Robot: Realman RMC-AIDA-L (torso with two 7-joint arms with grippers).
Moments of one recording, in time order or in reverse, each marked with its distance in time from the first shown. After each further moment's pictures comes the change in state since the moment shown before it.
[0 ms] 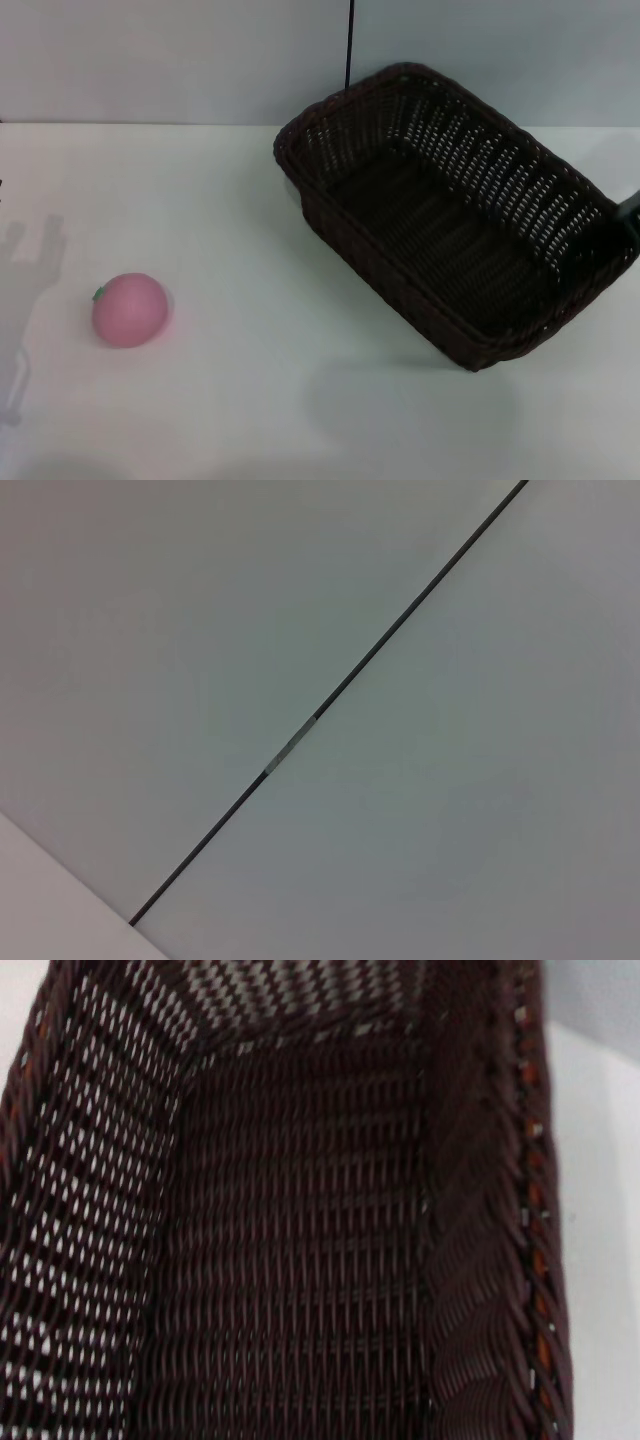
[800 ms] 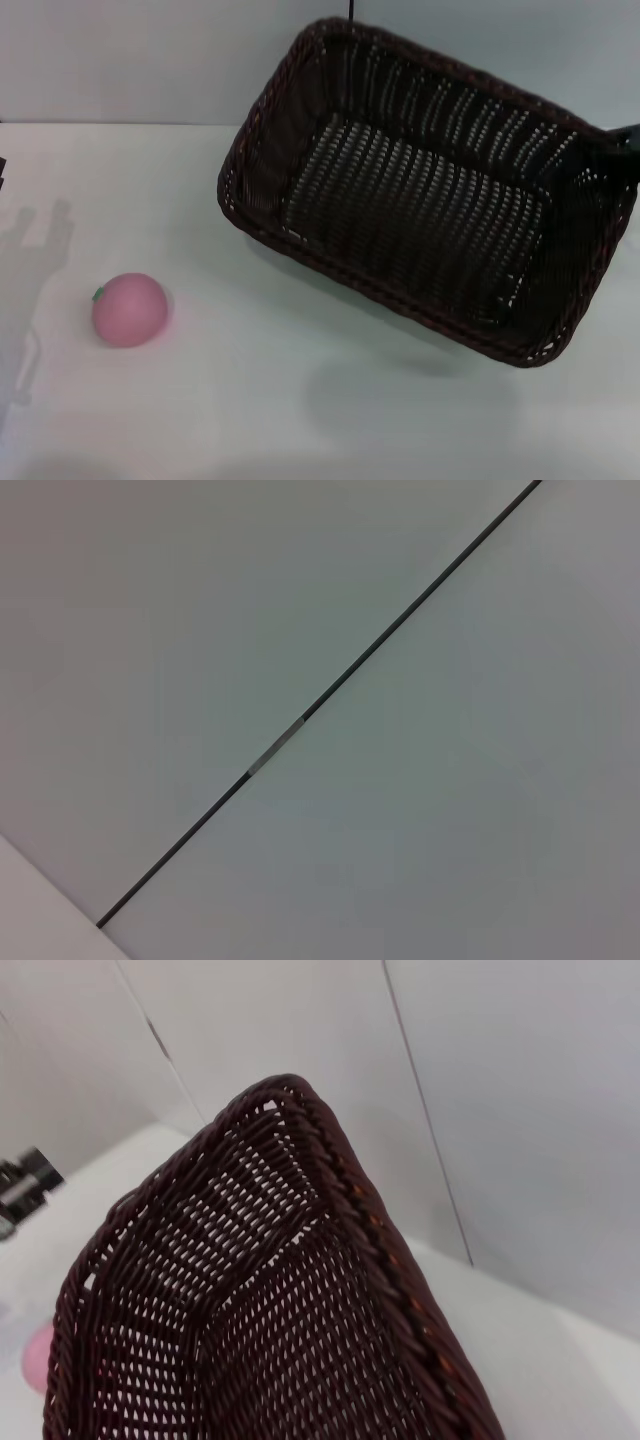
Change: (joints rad) left arm -0.037 0.003 -0.008 -0.002 -0.007 -0.013 -0.050; right arm -0.112 -0.058 0.141 0.076 0.421 -0.021 -0.249
